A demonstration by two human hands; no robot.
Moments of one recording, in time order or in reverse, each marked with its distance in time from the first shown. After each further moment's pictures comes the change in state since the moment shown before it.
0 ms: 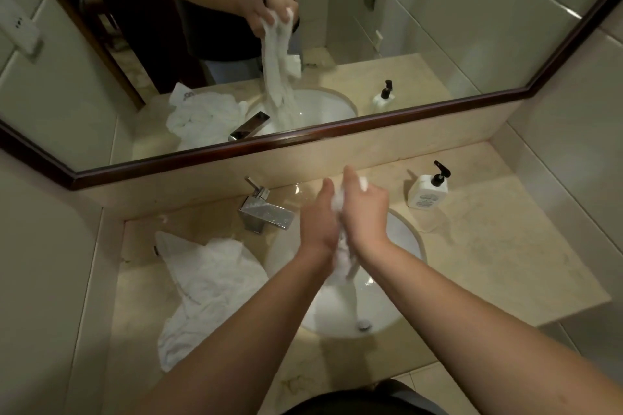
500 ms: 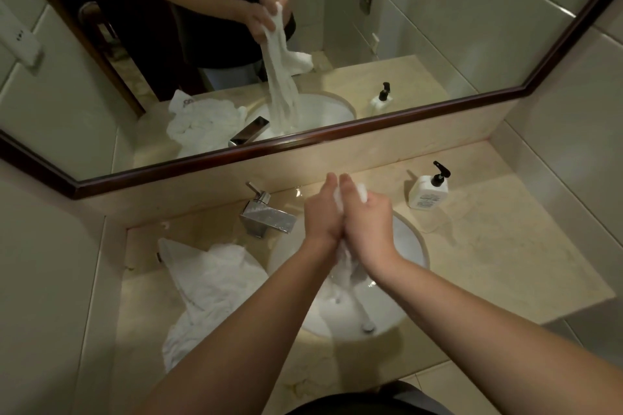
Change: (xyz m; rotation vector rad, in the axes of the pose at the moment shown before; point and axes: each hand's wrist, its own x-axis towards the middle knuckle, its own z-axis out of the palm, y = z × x) left_hand -0.007 0.013 0.012 0.085 -0.091 0.033; right_hand -0.001 -0.003 -0.014 0.005 -0.019 -0.100
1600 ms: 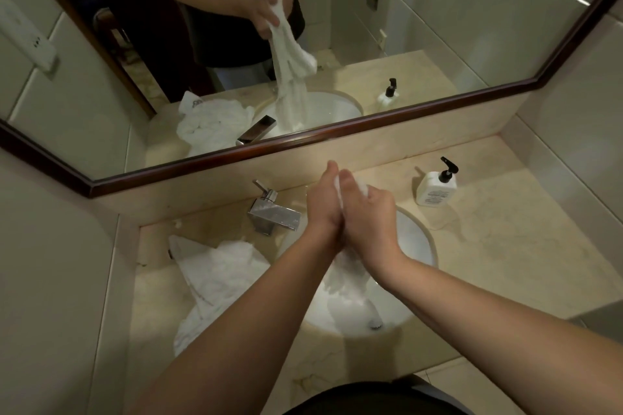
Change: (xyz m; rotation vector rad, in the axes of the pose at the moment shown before) left_hand -0.011 0.015 0.005 -0.141 0.038 -0.035; right_hand -0.004 -0.014 -0.005 0.018 -0.055 0.002
